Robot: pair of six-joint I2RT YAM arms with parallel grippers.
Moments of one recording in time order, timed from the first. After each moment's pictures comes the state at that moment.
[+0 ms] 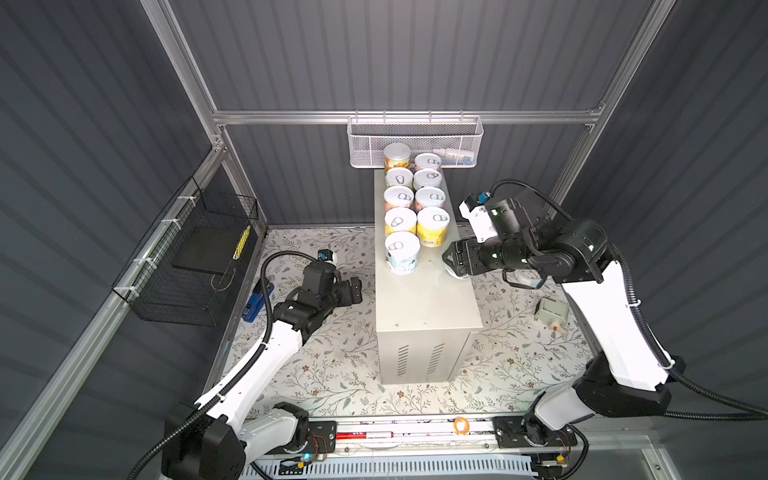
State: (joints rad) left arm -0.40 1.14 0.89 -0.40 -0.06 -0.37; right arm 0.74 1.56 2.22 -1.44 0.09 0.33
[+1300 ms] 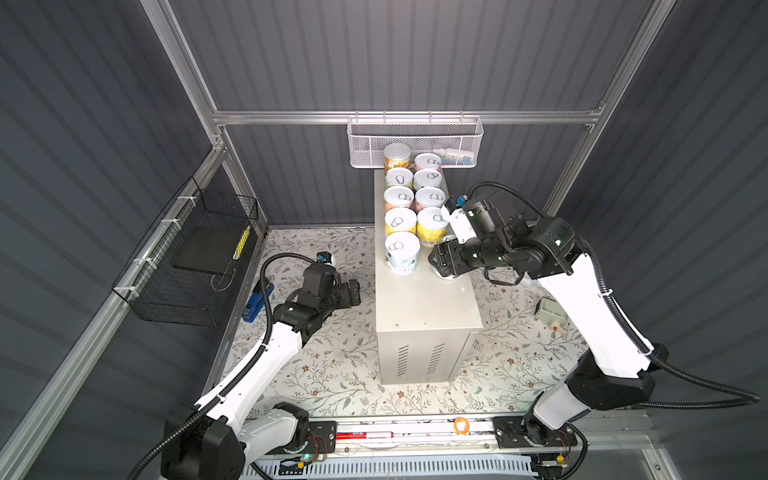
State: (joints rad) left arm -0.40 1.14 0.88 -0.41 -0.09 -0.37; right arm 0.76 1.61 2.18 -1.36 0.10 0.29
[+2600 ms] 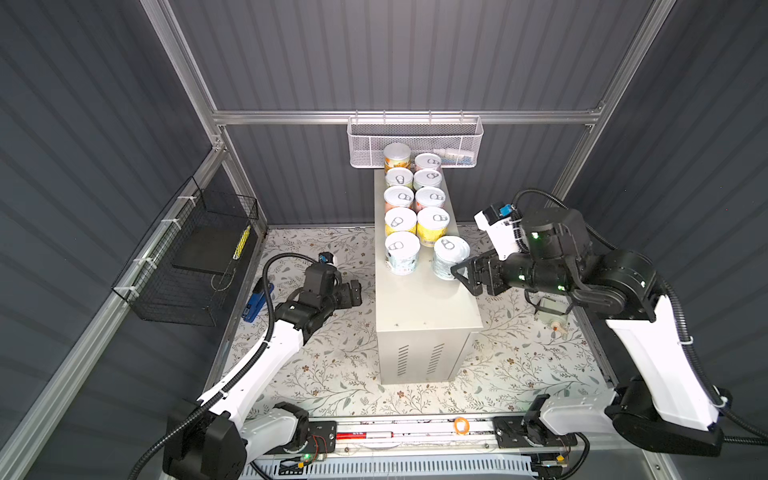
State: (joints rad) left arm -0.40 1.16 0.89 -0.41 -0.06 -0.37; right arm 0.79 1.30 1.98 -1.30 0.04 0.28
